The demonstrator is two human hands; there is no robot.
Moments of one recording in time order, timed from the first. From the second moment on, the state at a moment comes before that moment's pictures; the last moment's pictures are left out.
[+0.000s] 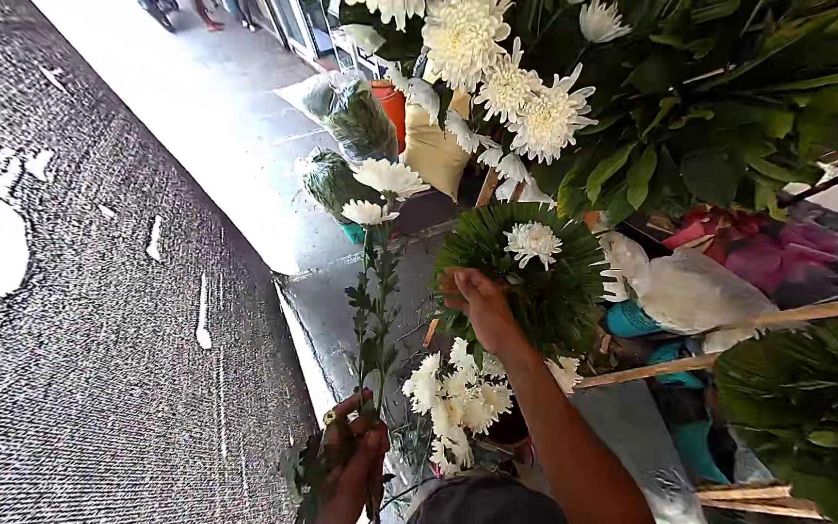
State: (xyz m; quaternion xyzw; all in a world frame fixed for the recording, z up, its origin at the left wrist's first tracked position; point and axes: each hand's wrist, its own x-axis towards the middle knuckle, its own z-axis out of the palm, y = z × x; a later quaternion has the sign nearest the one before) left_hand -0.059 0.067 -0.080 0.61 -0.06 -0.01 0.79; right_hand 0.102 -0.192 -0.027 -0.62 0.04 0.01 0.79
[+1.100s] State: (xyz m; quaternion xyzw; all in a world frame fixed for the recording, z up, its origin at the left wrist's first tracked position) left_hand -0.004 -0.001 -0.075 0.69 -0.03 0.02 0.72; right_hand 0.031 -0.138 -0.024 -0.52 0.05 -0.02 0.85
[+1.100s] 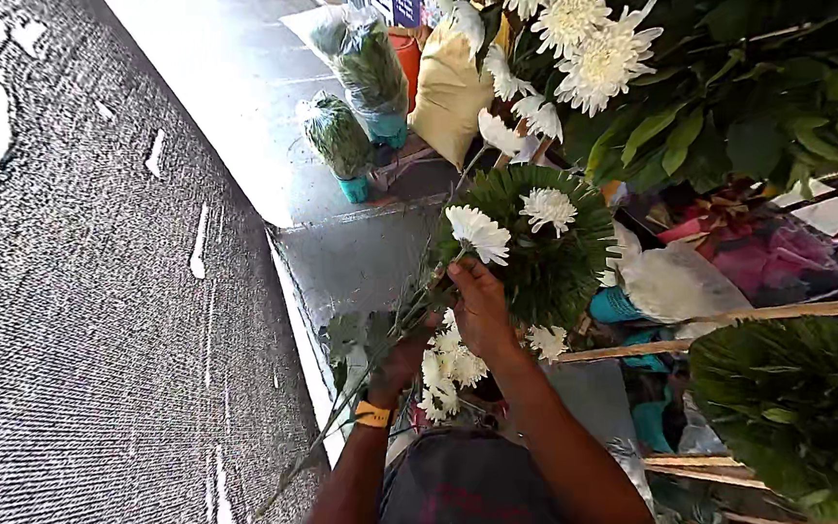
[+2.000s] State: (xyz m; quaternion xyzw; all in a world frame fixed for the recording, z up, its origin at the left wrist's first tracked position) left_hand -0.026 0.028 -0.105 0.81 -0.05 0.03 0.58; right_hand 0.032 -0.181 -0.064 -0.57 0.21 -0.08 0.79
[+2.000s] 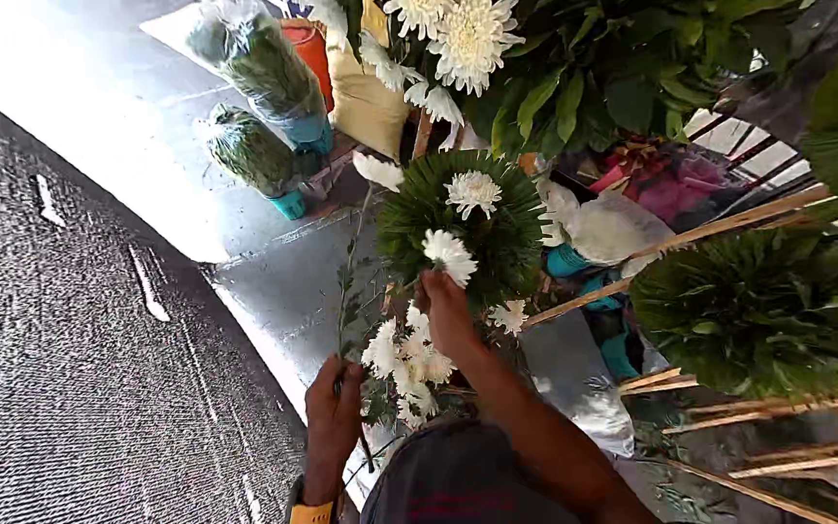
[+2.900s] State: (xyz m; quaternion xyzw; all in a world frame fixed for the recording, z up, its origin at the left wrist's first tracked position) left_hand -0.045 0.055 -0.110 0.81 0.00 0.06 0.58; right_hand 0.109 -0.290 -0.167 -0.87 0.39 -0.06 0.29
